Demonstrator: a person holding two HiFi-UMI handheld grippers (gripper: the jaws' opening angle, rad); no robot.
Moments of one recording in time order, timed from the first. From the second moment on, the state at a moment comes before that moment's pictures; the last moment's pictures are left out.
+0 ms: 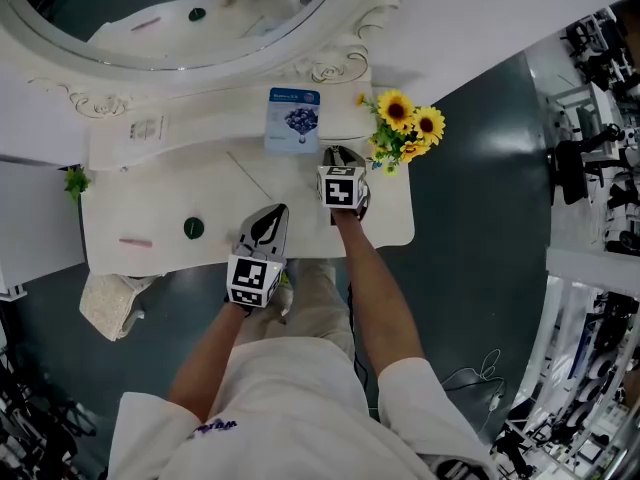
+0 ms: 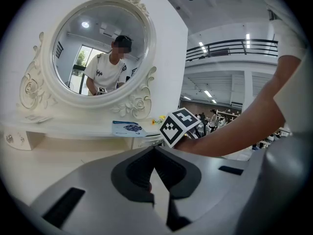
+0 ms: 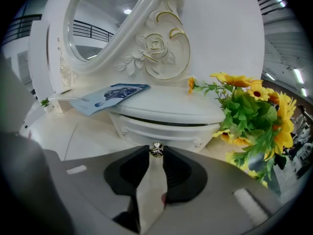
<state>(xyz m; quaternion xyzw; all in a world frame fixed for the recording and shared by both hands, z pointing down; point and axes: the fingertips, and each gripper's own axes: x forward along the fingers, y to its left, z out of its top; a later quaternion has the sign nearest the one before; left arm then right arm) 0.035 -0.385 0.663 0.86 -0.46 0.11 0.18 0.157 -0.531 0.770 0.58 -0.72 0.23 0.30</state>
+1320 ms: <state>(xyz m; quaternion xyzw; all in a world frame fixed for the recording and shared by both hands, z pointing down) 0.039 -0.365 0.657 0.86 -0.46 0.11 0.18 0.166 -0.492 0.776 0.58 -0.72 0.24 0.31</state>
